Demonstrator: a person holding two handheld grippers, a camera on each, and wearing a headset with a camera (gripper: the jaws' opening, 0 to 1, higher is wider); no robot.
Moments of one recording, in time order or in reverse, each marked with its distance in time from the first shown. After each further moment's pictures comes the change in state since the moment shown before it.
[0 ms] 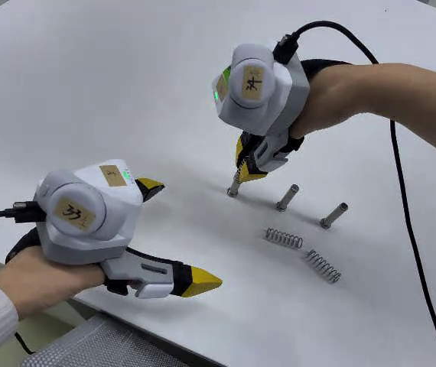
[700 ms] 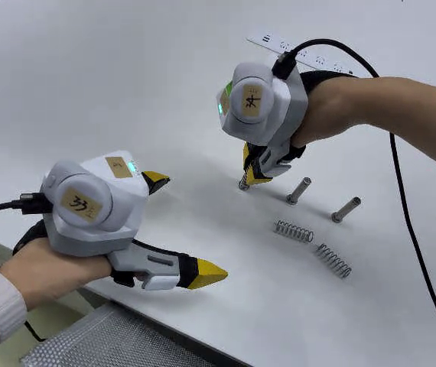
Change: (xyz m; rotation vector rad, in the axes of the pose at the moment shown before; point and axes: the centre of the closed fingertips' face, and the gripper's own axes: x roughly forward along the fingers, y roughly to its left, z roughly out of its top) left arm -0.003 0.002 -0.007 -0.024 0.002 0.008; right arm 0.029 0.002 -0.006 -0.005 0.041 0.002
